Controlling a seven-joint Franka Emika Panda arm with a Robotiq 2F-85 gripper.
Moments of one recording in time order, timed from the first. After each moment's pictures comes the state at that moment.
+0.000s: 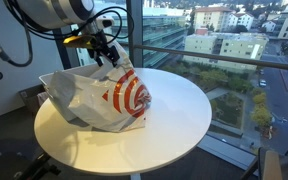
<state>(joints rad) 0.05 -0.01 0.14 -2.35 -0.27 2.62 0.47</state>
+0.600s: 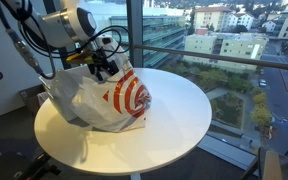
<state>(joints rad) 0.12 0.14 0.11 -2.31 -0.45 2.59 0.58</state>
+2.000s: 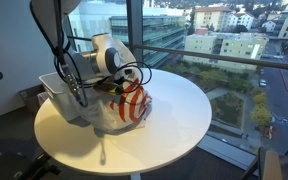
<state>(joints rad) 0.13 0.42 -0.08 -2.30 -0.39 2.86 0.49</state>
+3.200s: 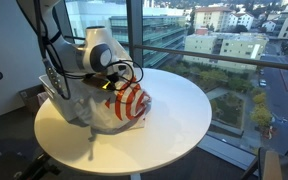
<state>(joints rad) 0.15 0.33 -0.03 -2.37 -0.09 2.91 0.32</state>
